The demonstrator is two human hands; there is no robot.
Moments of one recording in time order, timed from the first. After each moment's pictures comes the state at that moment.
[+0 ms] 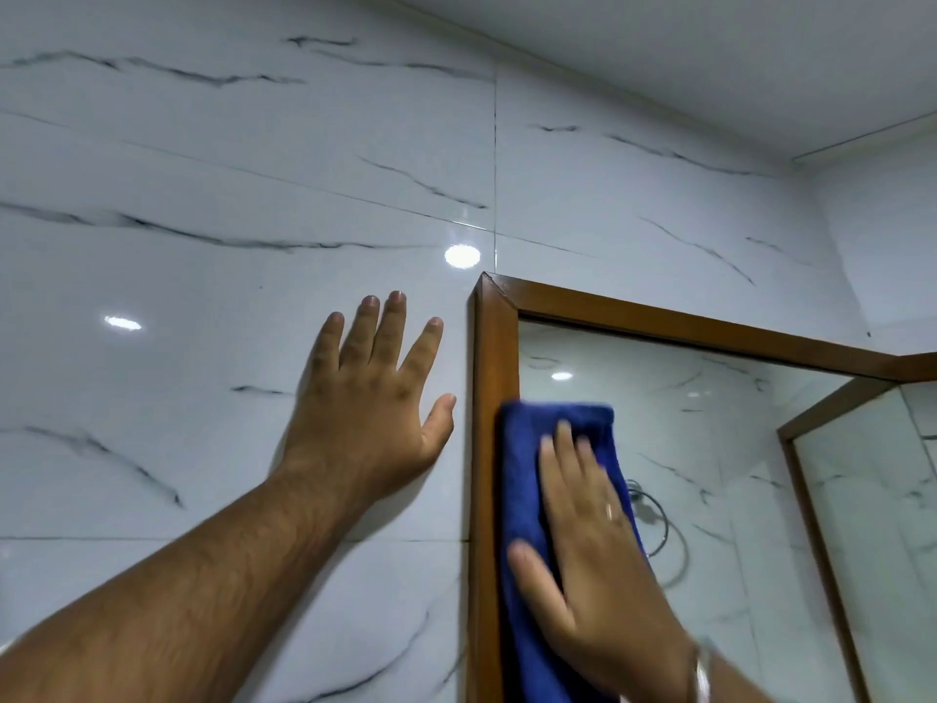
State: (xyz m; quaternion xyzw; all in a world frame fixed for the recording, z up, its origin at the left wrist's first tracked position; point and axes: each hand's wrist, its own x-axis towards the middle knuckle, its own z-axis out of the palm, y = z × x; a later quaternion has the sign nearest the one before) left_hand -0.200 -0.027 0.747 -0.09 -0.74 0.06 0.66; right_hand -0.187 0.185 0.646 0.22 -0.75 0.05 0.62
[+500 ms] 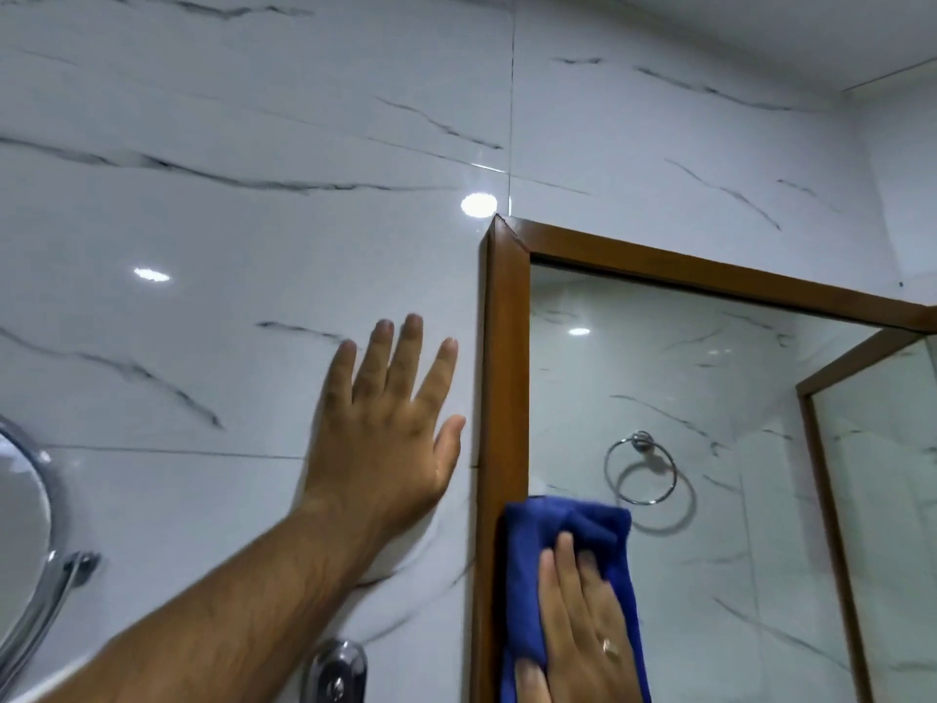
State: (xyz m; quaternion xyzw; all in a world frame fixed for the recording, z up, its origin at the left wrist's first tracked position) left_hand -0.200 -0.022 0.674 -0.10 -0.75 0.07 0.65; right_hand -0.198 0.163 0.536 0.18 -0.75 0.05 0.64
